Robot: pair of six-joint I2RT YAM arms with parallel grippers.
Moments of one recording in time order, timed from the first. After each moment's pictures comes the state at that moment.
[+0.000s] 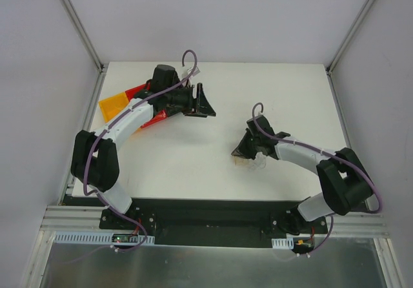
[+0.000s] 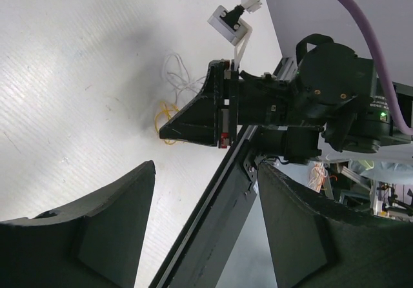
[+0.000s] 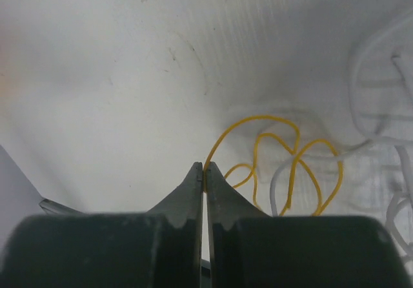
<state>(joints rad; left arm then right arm) -0.39 1.65 1.32 -0.30 0.88 -0.56 0.58 1.50 0.76 -0.25 -0.13 1.03</state>
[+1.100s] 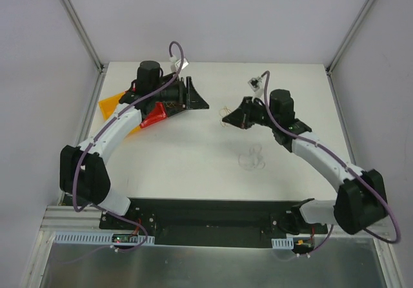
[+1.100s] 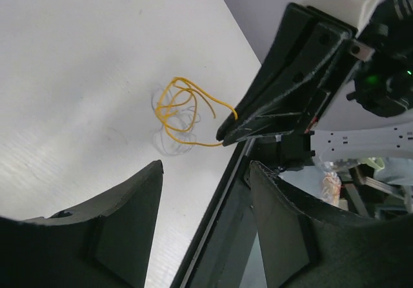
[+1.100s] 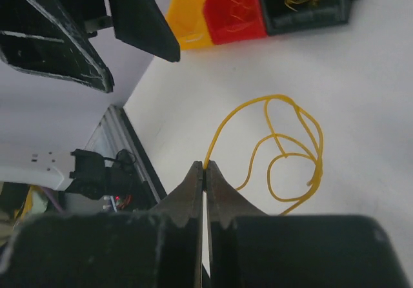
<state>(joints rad) -0.34 1.53 1.27 -0.18 0.93 -0.57 0.46 1.24 0.88 0.01 -0.58 0.56</state>
